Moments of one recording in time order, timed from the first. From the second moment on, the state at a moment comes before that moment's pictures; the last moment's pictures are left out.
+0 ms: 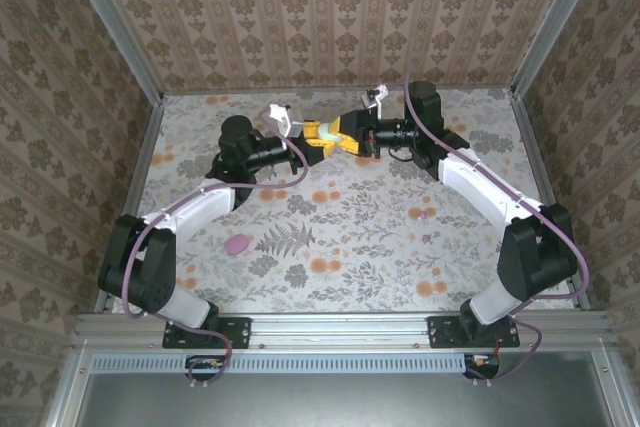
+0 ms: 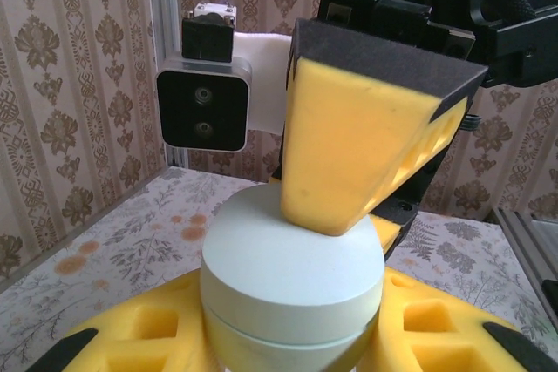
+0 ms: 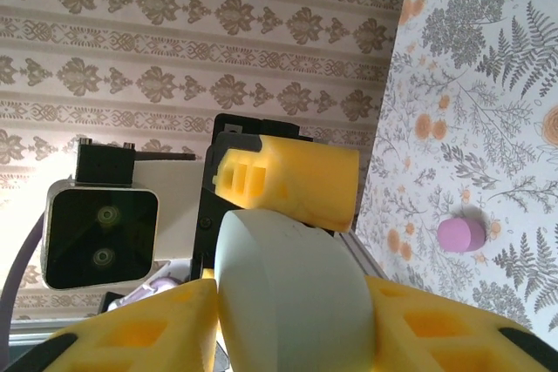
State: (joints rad) left arm -0.48 1.50 0.94 0.63 0.92 -0.09; right arm 0.36 1.57 1.26 0.05 -0.98 1.14
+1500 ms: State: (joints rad) left arm -0.39 1.28 0.78 0.47 0.60 0.04; right arm 0.29 1.91 1.20 0.00 -0.75 0.99
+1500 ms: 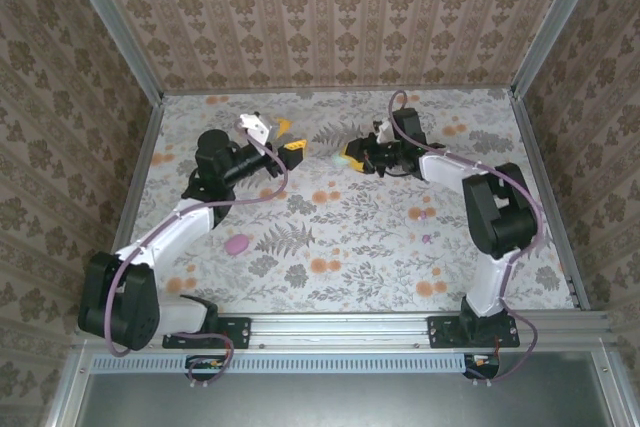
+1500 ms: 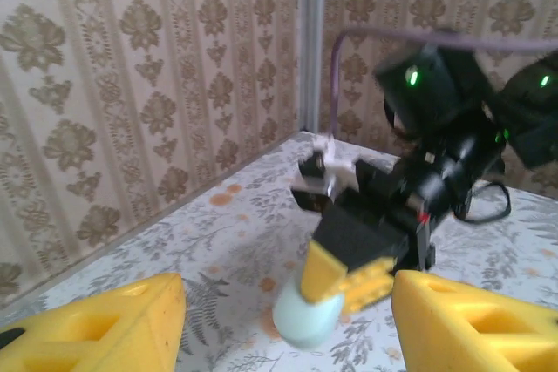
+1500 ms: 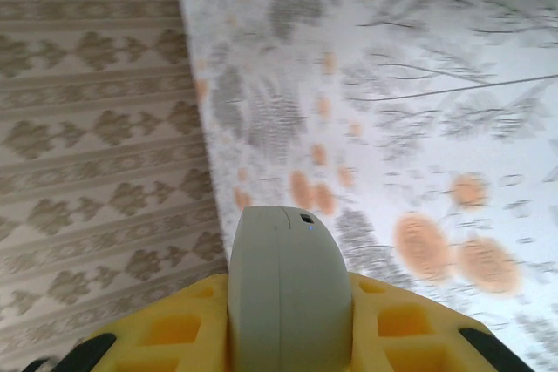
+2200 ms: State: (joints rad) left arm -0.38 1.23 0.76 0.41 0.54 0.07; right arm 0.29 2.11 1.34 -0.17 -0.69 0.79
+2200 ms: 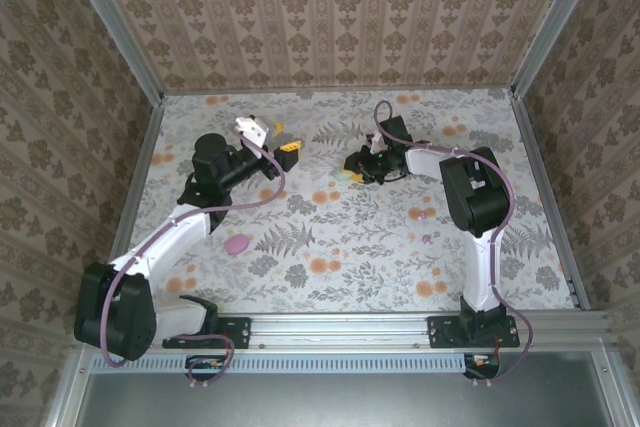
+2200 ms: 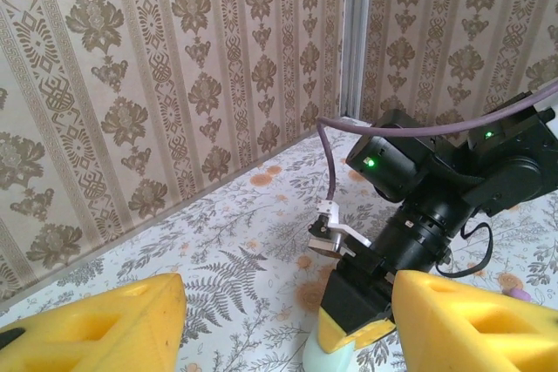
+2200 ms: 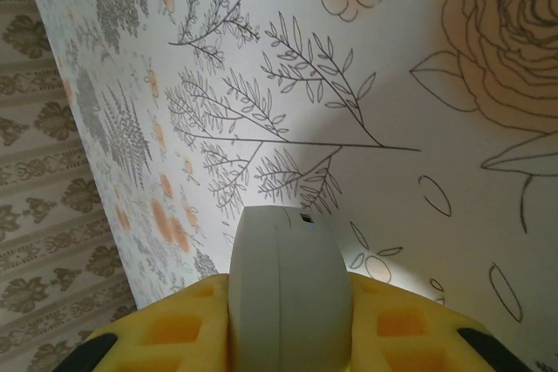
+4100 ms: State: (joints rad) left arm -0.14 1.12 0.55 -0.59 0.11 -0.87; right arm 0.67 1.72 1.12 -0.15 -0.34 -0.15
